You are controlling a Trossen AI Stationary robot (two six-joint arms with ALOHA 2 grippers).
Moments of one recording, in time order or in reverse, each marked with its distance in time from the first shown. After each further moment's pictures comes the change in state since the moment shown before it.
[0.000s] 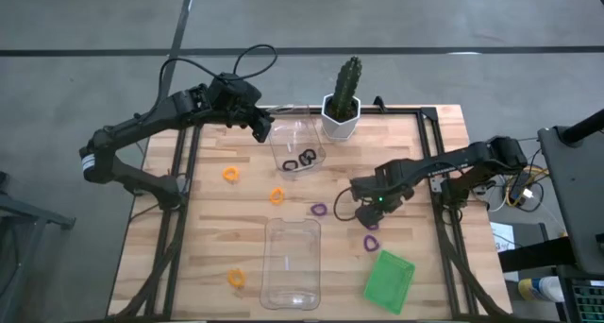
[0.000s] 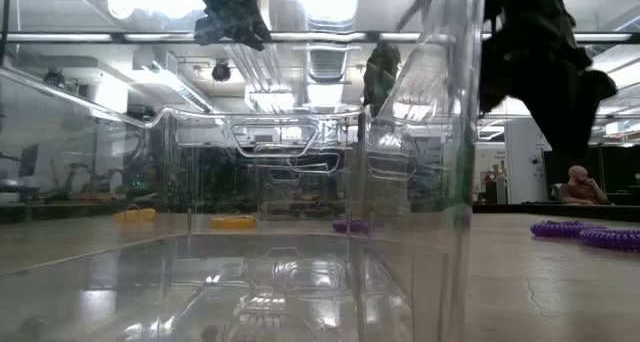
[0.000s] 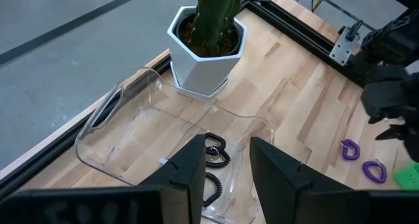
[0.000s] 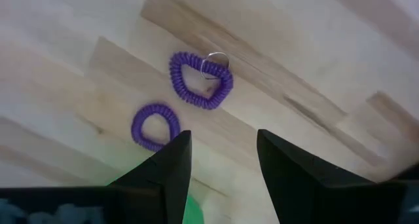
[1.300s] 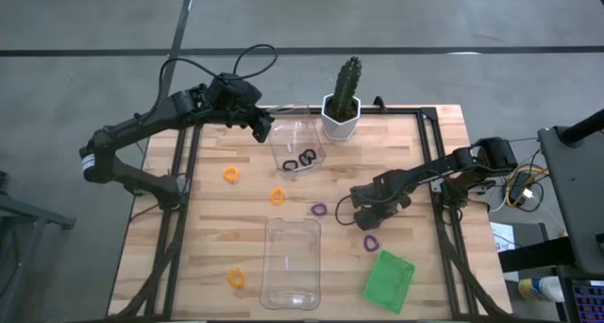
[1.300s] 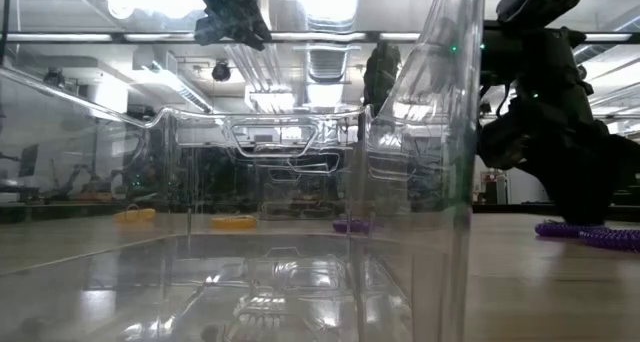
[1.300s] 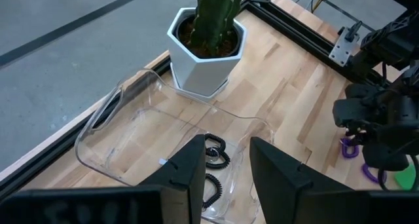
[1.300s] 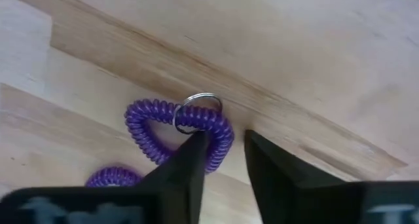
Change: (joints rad) left arm 0.000 0.000 0.000 0.004 0.000 0.002; right arm 0.002 0.092 -0.228 0.322 0.002 0.092
